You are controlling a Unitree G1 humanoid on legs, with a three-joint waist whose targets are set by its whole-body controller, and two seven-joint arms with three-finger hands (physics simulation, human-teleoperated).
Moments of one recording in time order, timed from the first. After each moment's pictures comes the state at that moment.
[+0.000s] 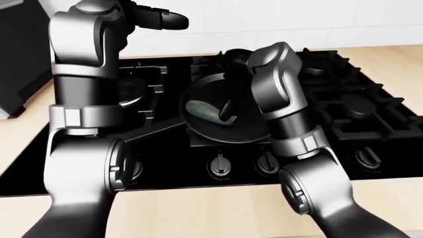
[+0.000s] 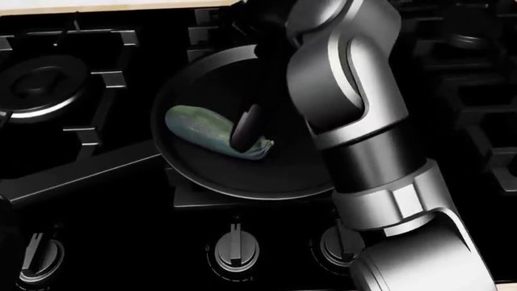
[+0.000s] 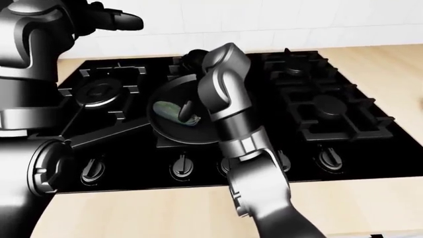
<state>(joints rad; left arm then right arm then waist) -1.42 0.38 0.13 0.54 -0.01 0.85 -0.03 -1.26 -0.05 0.07 0.46 -0.86 0.80 1.07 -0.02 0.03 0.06</state>
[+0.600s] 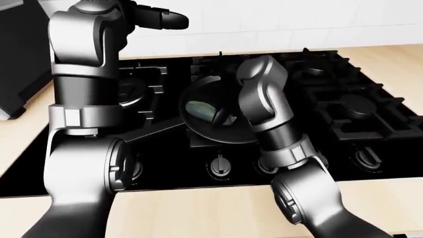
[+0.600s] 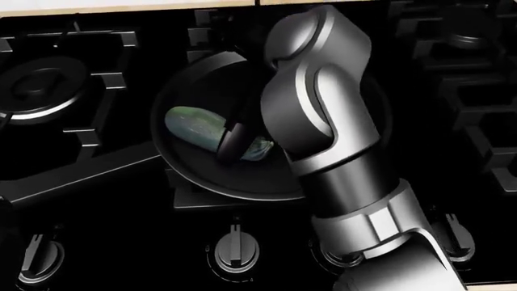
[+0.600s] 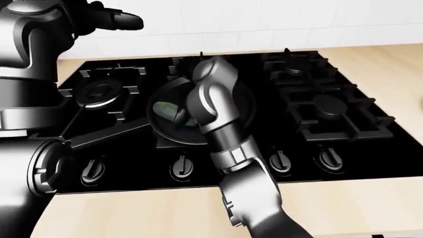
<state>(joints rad) -1.42 0.38 0.13 0.54 -0.01 0.85 -0.03 -1.21 0.02 0.11 0.42 -0.93 0.82 1.00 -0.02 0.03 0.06</state>
